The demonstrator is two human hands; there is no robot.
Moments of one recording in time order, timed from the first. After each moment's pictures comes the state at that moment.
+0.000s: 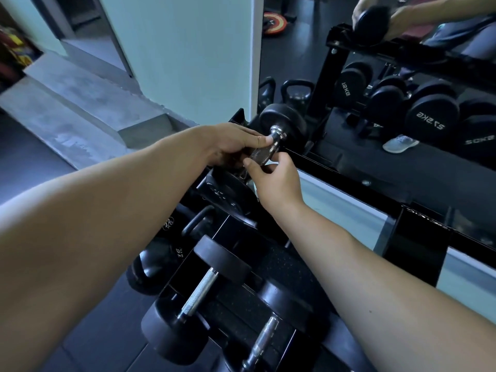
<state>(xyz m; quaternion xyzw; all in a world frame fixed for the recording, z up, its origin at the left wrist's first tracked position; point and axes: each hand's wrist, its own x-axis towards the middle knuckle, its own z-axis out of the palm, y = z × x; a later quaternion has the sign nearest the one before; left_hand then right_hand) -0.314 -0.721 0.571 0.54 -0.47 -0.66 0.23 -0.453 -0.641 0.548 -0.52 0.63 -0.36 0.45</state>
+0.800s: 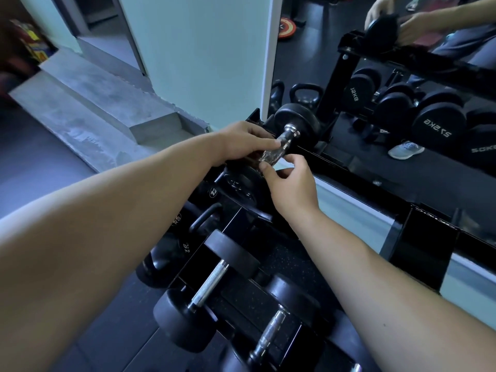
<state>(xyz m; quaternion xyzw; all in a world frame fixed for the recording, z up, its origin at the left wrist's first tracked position) -0.301 -0.682 0.592 0.62 -0.59 -0.47 0.23 -0.451 -0.614 0.561 -0.54 0.65 -0.35 0.42</state>
